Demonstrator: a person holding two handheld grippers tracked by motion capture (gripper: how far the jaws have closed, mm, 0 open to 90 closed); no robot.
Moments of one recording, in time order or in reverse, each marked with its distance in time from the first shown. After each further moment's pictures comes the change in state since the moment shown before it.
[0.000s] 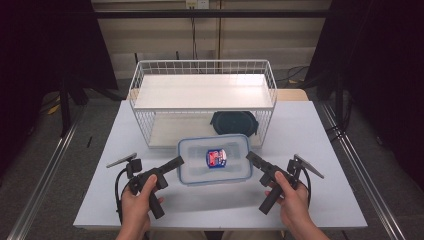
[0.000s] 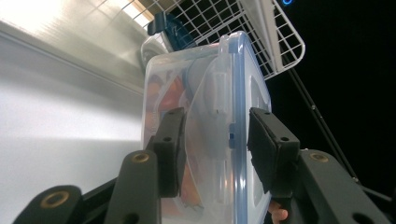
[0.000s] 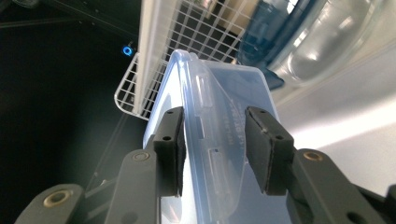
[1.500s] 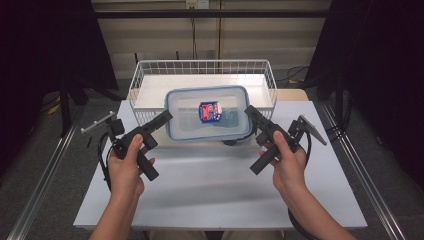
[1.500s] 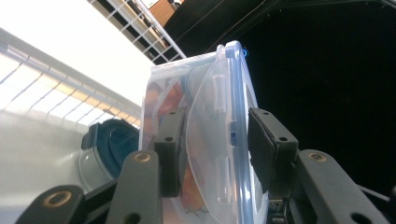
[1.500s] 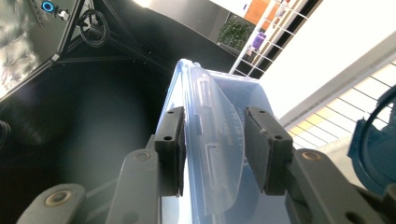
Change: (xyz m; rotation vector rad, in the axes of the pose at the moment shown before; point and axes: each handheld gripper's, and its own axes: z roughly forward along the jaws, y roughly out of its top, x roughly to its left) left arm -0.071 0.081 0.000 -0.173 -0.119 0.101; right arm 0.087 0.054 0.043 -0.172 0.153 -0.063
